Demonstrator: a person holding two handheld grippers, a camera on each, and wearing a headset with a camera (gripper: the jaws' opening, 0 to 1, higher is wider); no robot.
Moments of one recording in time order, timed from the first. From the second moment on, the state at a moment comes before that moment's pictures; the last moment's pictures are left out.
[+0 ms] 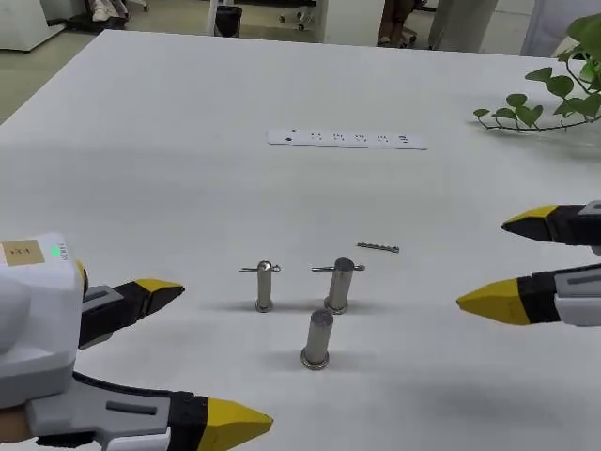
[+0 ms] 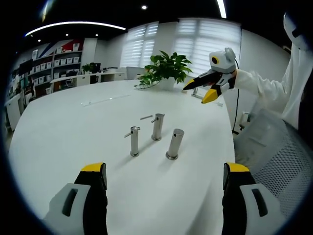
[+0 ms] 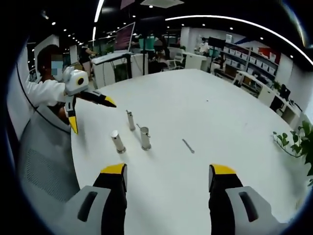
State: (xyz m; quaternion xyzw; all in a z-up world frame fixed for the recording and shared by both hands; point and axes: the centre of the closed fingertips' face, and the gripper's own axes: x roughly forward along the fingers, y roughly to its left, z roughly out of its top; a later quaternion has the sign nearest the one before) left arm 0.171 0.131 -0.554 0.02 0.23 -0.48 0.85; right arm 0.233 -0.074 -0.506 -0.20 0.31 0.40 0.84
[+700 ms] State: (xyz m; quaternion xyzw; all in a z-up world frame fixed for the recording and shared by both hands) left arm 0.166 0.144 -0.557 0.01 0.24 -0.46 0.85; right arm 0.286 -0.050 -0.531 -0.28 0.33 0.46 0.78
